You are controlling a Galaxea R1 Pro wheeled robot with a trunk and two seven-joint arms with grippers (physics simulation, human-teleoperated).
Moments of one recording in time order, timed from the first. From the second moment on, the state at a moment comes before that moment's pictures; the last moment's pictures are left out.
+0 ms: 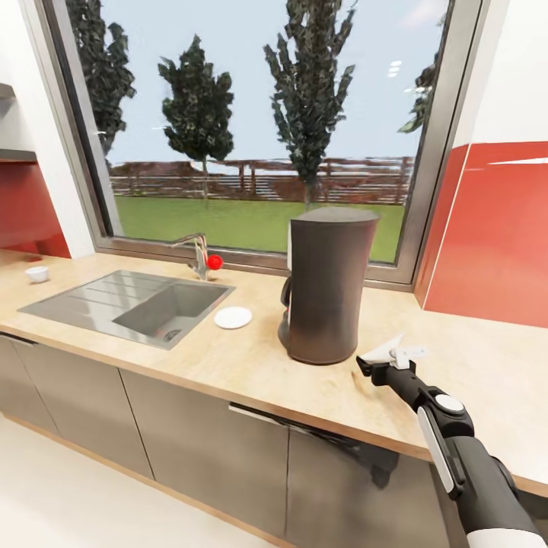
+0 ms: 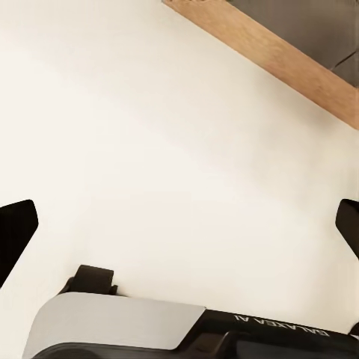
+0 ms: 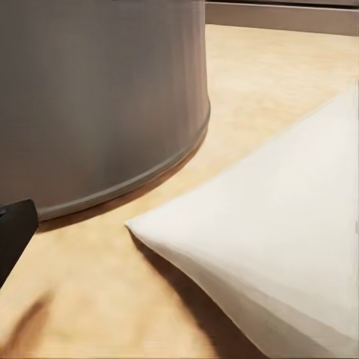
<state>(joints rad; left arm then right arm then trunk) 0.10 -0.05 0.02 -0.61 0.21 -0.08 0.00 -0.44 -0.10 -0.10 -1.33 0.00 0.37 0.27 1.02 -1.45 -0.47</state>
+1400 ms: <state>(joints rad) 0.10 -0.05 0.02 -0.61 0.21 -0.08 0.00 -0.44 -0.10 -0.10 -1.33 0.00 0.37 0.28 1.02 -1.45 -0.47</state>
